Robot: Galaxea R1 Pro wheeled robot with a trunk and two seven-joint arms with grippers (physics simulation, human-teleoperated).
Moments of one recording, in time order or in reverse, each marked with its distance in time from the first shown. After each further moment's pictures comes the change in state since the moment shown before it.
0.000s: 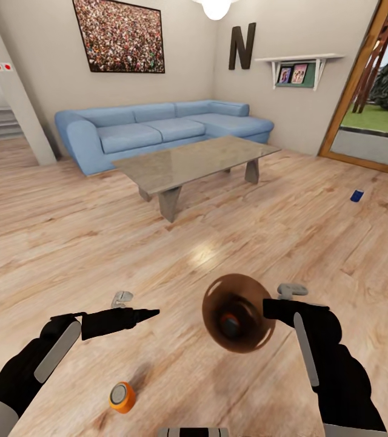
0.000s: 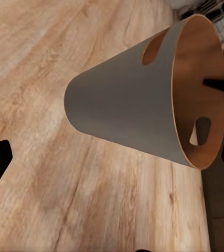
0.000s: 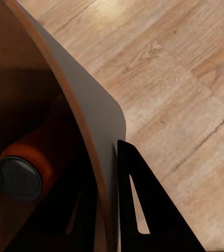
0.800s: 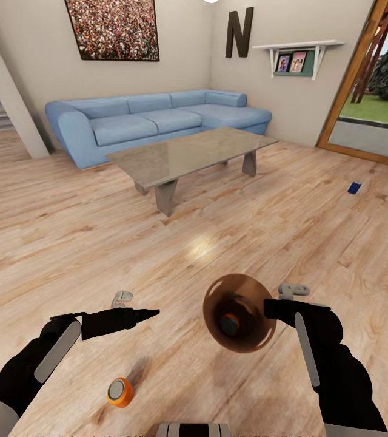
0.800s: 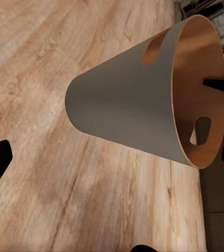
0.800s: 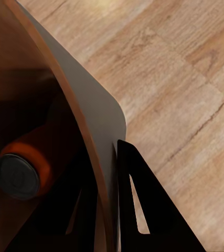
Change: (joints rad) left arm 0.000 0.000 0.000 0.000 0.001 0.000 0.000; right arm 0.000 -0.004 -0.003 0.000 -0.001 0.000 0.000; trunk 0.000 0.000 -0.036
